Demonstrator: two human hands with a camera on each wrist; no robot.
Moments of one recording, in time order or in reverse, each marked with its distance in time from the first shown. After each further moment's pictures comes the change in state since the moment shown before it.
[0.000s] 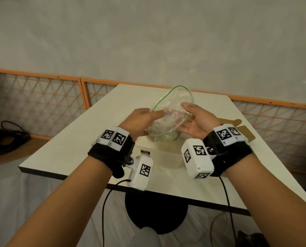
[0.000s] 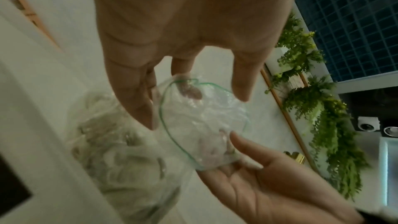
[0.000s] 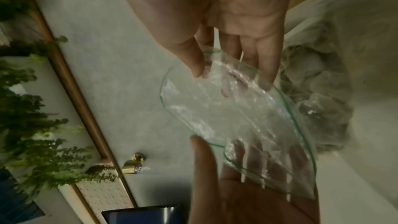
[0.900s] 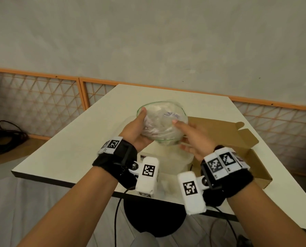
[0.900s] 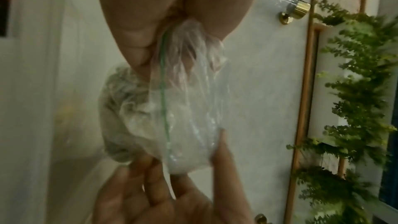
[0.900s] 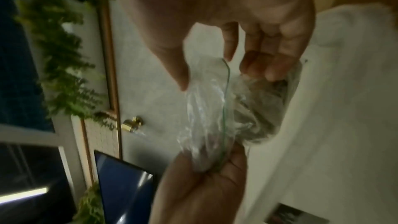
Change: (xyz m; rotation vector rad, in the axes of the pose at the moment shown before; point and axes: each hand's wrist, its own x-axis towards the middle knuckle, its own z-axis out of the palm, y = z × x) left_hand 0.012 -0.019 0.005 -0.696 -0.027 -0.152; right_hand -0.010 0.027 -0.001 -0.424 0.118 -0.009
